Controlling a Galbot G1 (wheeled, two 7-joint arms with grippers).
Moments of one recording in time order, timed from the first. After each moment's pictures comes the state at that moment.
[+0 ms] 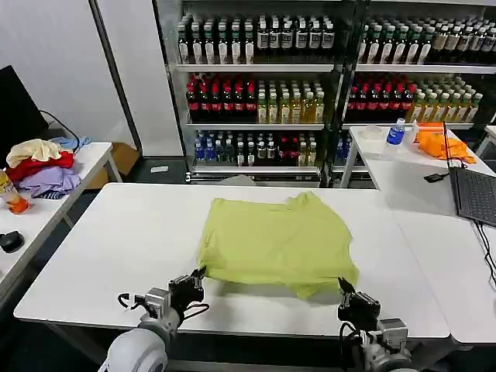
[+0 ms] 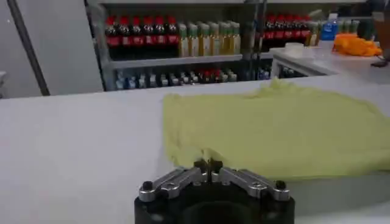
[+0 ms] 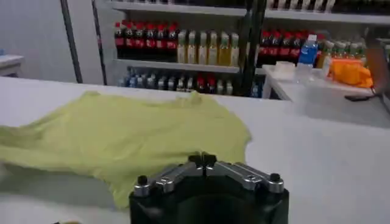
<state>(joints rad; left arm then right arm) 1.23 -1.09 -0.21 -2.03 -0.45 0.55 -0.22 -1.46 1.17 0.46 2.23 0.34 -0.53 0.21</state>
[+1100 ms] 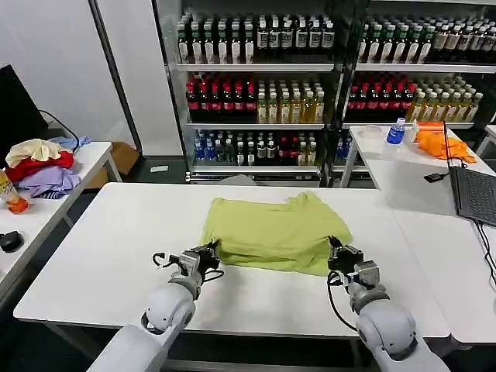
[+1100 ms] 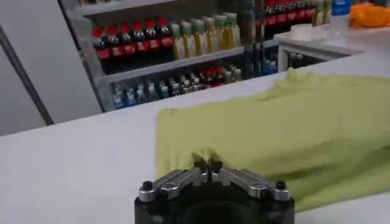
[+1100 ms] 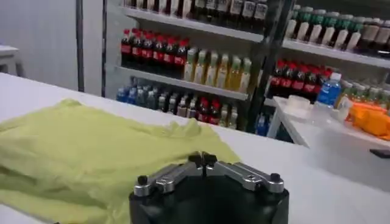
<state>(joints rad) 0.90 -1.16 -0.05 -1.71 -0.38 0.57 -0.25 -1.09 1.10 0.29 1.89 0.30 -0.49 0.18</state>
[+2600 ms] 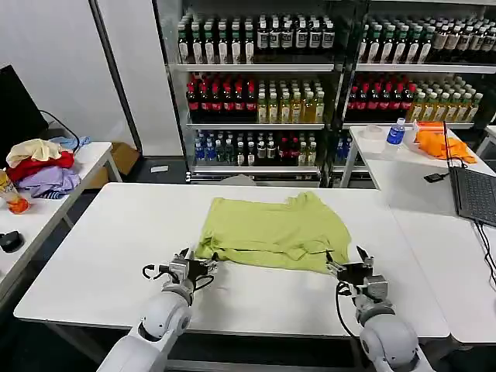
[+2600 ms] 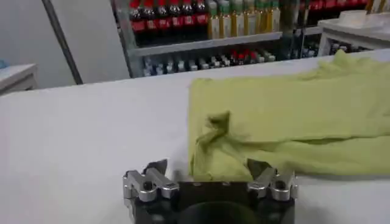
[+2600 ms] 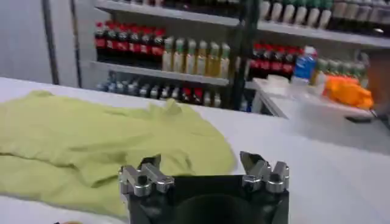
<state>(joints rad) 0.99 -1.21 -0.14 -1.69 -0.42 0.55 -0.31 -1.26 1.18 0.45 1.88 0.35 -0.44 0.20</state>
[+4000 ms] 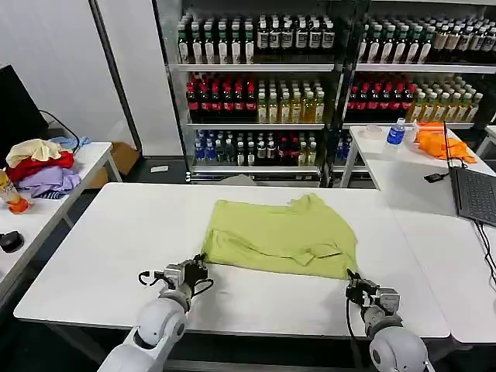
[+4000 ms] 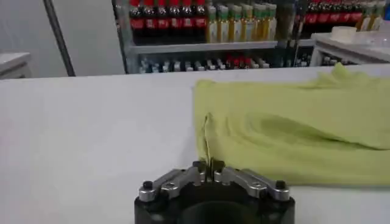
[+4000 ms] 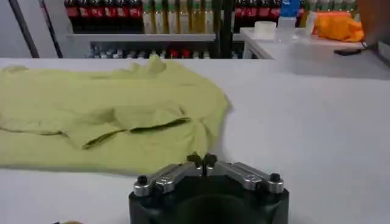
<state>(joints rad) 1.06 -1.19 -0.18 -1.76 -0.46 0.51 -0.29 -1.36 1.15 0.50 1.94 0.45 -0.49 0.20</state>
